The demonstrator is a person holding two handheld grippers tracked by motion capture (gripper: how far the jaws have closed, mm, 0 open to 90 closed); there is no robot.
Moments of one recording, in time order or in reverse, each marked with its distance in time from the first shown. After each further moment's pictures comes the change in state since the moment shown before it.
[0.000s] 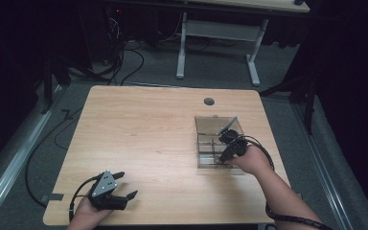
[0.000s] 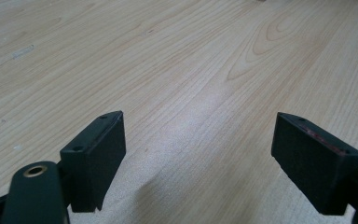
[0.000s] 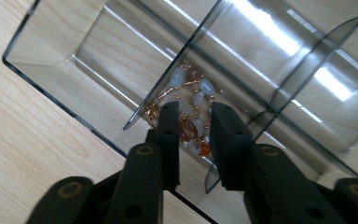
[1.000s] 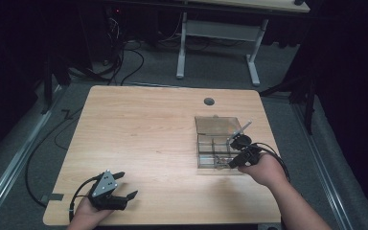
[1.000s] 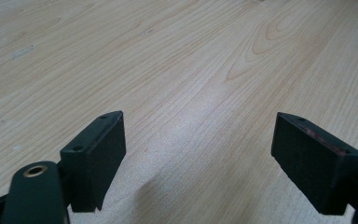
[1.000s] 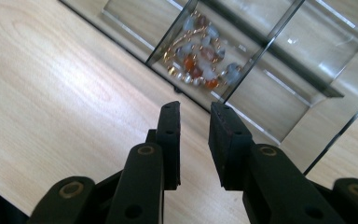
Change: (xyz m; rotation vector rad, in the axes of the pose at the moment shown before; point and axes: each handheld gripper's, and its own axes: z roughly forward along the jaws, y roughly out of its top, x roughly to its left) left arm 0.000 0.000 0.000 -0.001 0.002 0.002; right arm 0.015 -0.045 -0.036 -0.045 -0.018 0.032
